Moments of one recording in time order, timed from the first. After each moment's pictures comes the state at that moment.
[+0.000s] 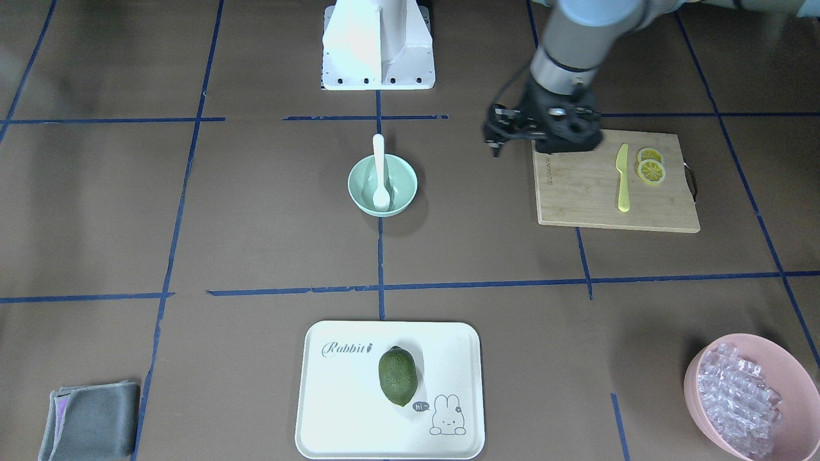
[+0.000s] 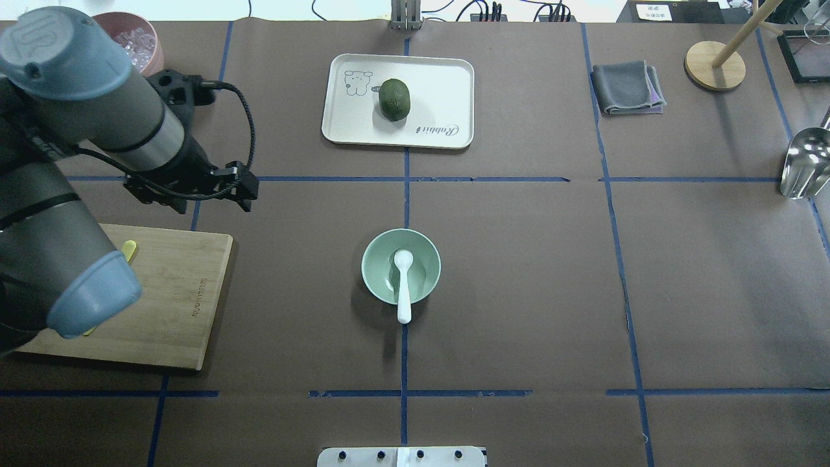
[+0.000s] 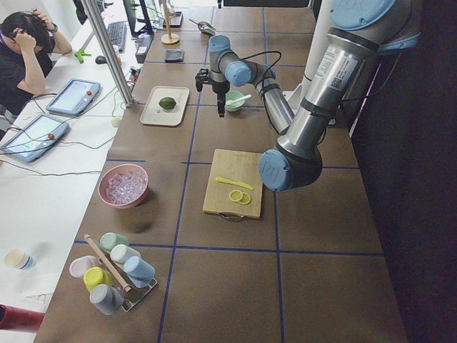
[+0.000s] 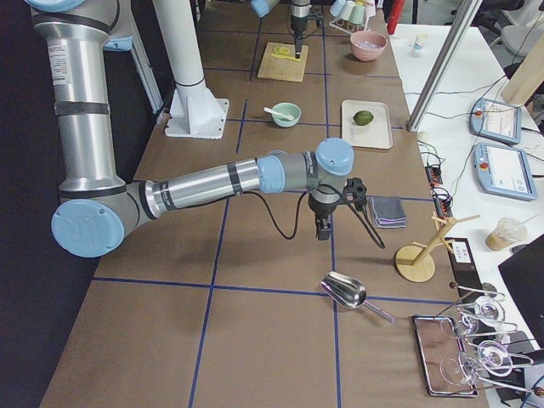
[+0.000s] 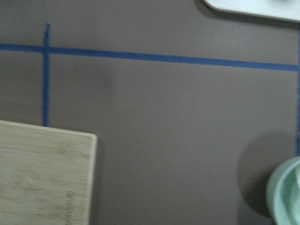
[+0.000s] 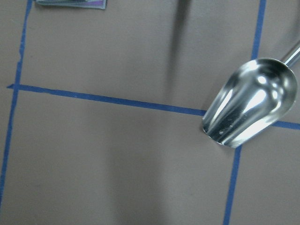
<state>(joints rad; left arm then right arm) -0.84 -1.99 -2.02 -1.32 -2.11 -0.94 1.48 -1.54 1.76 -1.69 2.41 0.00</state>
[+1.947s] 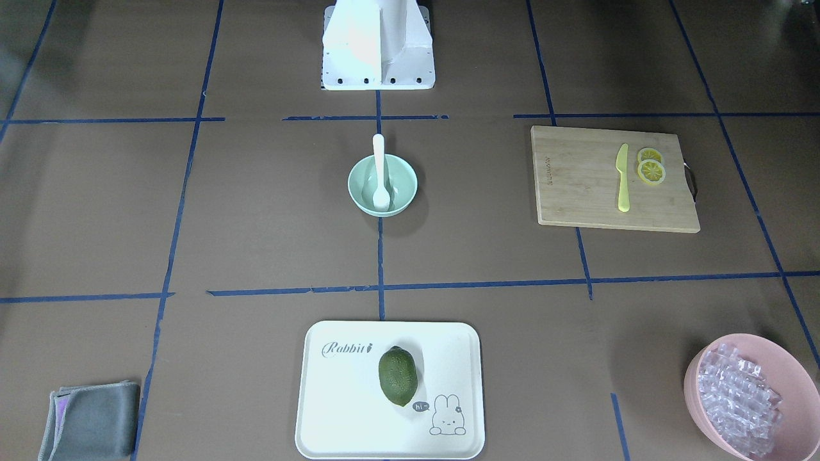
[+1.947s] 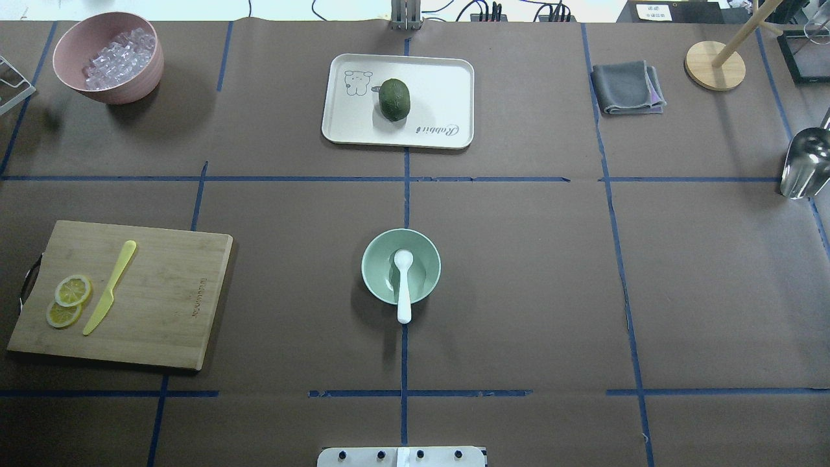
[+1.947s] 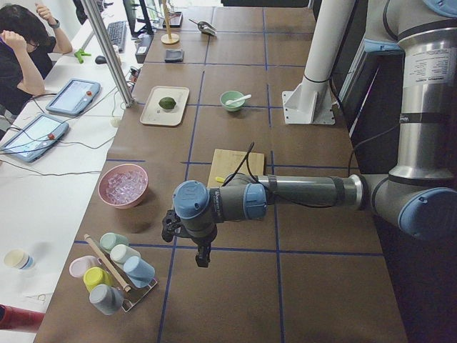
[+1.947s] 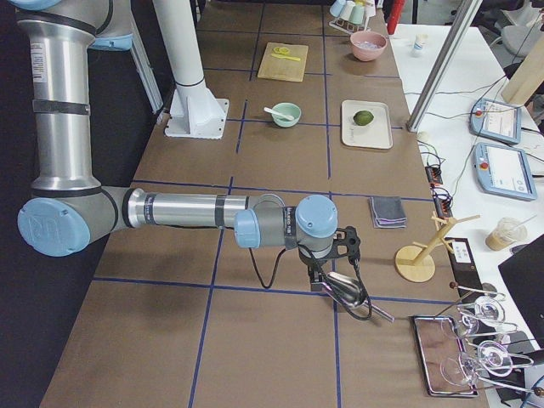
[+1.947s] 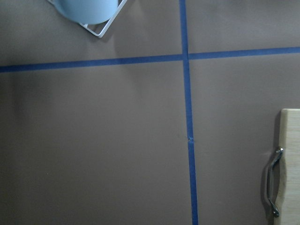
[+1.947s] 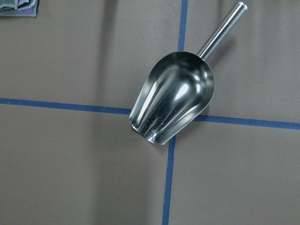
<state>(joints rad) -1.63 -1.52 -1.63 -1.46 -2.38 0.15 1.59 -1.59 1.61 -1.47 2.42 0.00</state>
